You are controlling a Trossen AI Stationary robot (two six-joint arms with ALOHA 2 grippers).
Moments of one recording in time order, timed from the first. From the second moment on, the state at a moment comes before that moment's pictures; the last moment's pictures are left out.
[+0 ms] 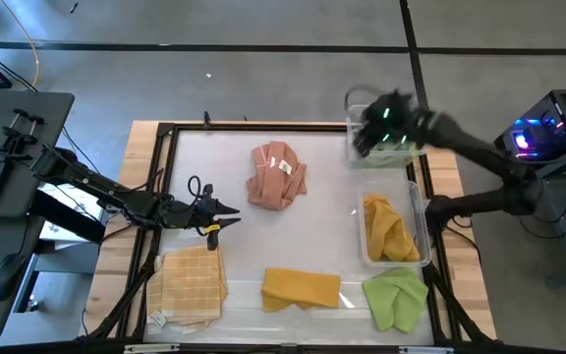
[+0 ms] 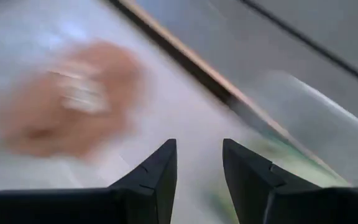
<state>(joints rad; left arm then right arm) -0.33 0.91 0.31 0.21 -0.49 -0.23 -0.53 1.18 1.15 -0.73 0.14 0.12</state>
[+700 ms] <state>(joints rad) -0.33 0.91 0.31 0.25 -0.54 -0.15 -0.09 1.85 1.26 -0.01 0.16 -0.13</state>
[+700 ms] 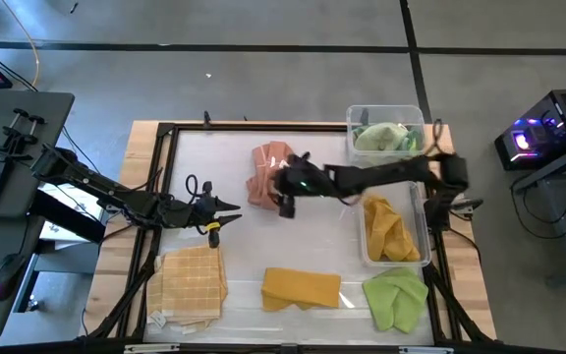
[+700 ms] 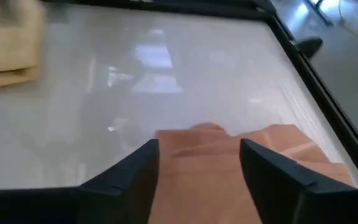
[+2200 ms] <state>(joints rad) -0.34 0.91 0.31 0.15 -0.55 -0.21 0.59 1.38 1.57 -1.21 1.06 0.60</state>
